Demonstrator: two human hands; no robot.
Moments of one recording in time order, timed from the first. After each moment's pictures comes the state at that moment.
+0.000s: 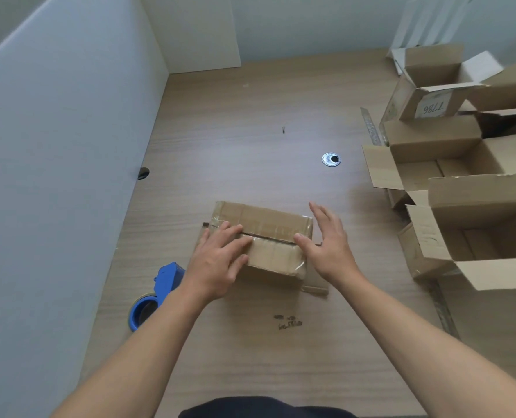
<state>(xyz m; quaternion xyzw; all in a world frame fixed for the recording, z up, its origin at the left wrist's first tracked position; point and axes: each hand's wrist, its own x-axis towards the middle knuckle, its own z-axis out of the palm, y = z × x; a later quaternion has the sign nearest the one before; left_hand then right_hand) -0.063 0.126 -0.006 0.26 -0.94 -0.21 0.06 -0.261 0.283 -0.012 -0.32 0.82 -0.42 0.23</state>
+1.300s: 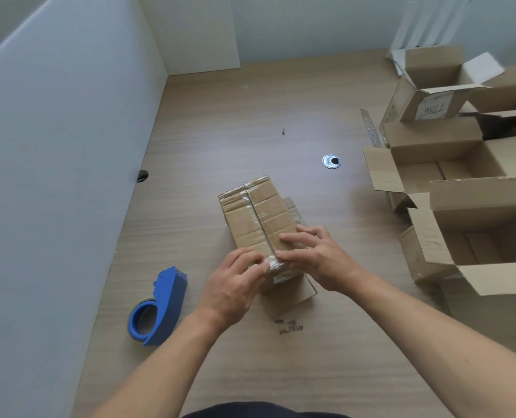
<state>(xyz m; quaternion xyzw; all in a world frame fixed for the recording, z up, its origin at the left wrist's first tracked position) -0.063 0.158 -0.032 0.11 -0.96 -0.13 0.20 -0.279 0.284 -0.038 -0.67 0.68 -0.30 0.07</state>
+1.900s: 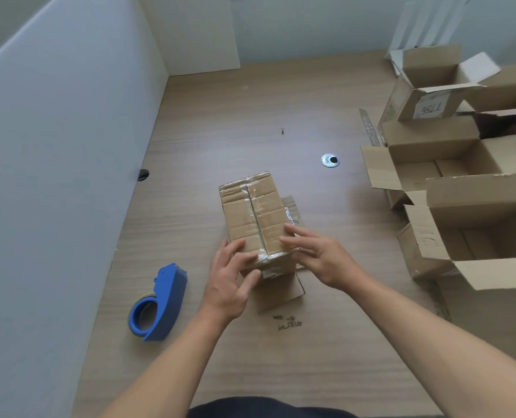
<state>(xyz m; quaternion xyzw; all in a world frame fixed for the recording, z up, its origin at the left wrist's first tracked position) -0.059 0.169 -0.043 0.31 -0.86 -0.36 0.21 -0.270 0.291 -0.023 -0.49 0.69 -0.43 0.31</state>
